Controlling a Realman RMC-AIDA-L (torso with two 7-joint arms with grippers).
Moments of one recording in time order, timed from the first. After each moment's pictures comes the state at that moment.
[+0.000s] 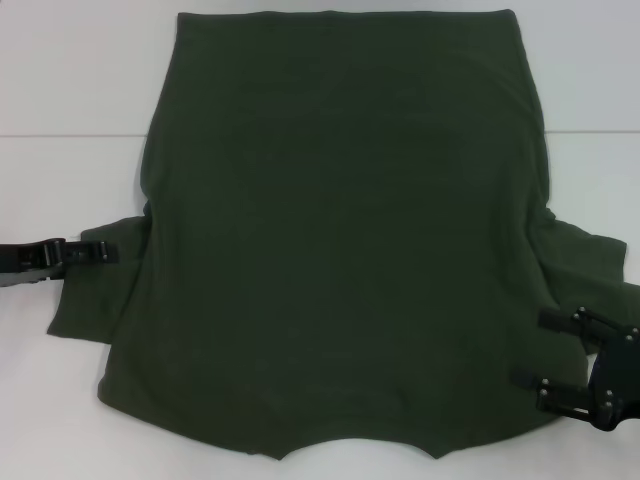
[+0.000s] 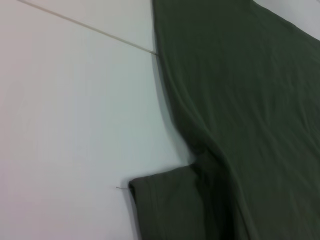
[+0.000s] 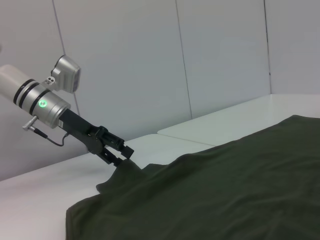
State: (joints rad) left arm -0.64 -1.98 0.33 0.68 2.56 1.25 -2.24; right arm 0.34 2.09 -0.40 -0.53 -2.05 -1.66 0.99
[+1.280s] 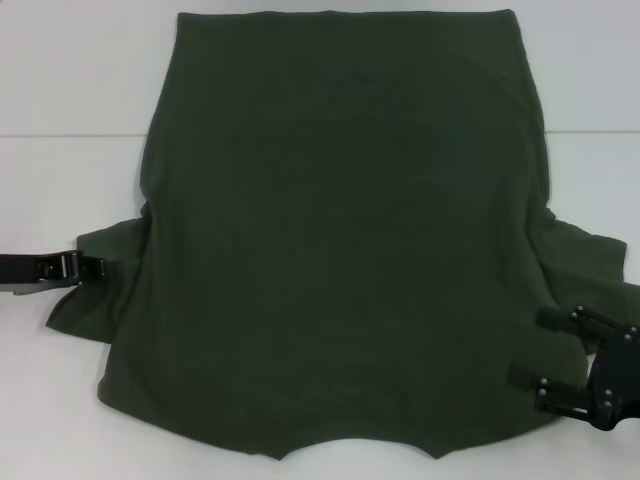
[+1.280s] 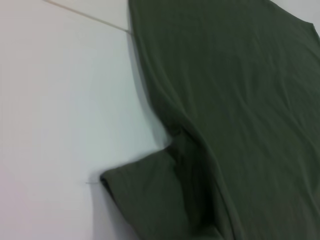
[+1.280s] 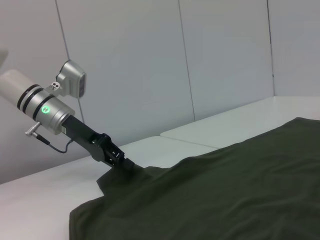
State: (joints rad) left arm -0.64 -1.99 0.35 0.66 2.56 1.28 -2.20; right arm 0.35 2.09 -0.40 -0.53 -2.05 -1.67 1.00
